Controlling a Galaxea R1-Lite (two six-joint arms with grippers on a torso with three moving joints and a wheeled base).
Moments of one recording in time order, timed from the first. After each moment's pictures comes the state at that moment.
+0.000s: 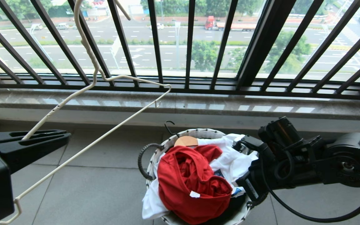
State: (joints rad) left arm -1.04 0.98 -1.04 0.34 0.59 0.00; right arm 0.50 1.74 -0.93 0.10 0.17 -0.10
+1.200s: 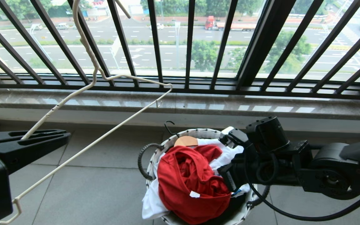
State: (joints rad) left arm -1.04 0.98 -1.05 0.34 0.59 0.01; right arm 0.60 1.79 -0.91 -0.21 0.11 -0.03
